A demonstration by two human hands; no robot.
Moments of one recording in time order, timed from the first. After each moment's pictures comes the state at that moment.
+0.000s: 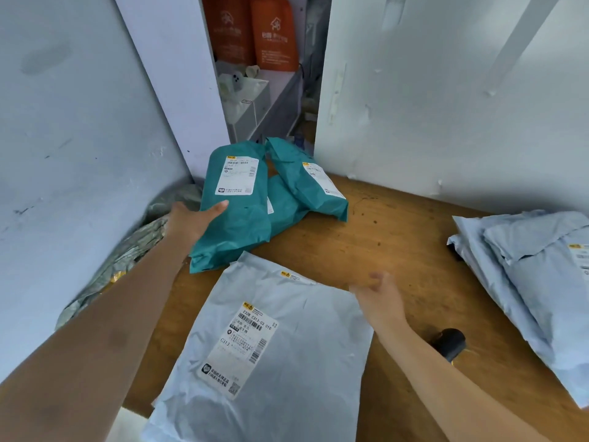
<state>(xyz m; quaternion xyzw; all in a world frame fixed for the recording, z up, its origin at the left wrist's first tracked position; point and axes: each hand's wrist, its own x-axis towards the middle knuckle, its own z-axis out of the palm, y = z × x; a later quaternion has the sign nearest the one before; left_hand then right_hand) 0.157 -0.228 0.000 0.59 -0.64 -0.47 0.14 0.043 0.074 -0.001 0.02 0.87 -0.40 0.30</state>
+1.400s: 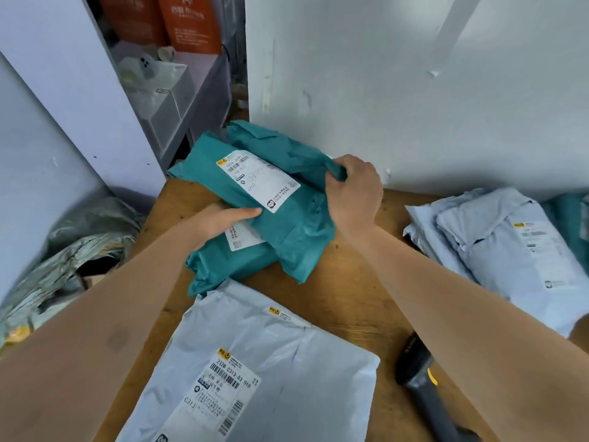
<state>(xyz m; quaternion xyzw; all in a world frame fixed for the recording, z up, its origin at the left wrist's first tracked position) 0.005 -0.191 -0.019 0.32 -0.71 -0.63 -0.08 -0.104 -0.009 0.024 -0.19 0.90 -0.36 -0.16</state>
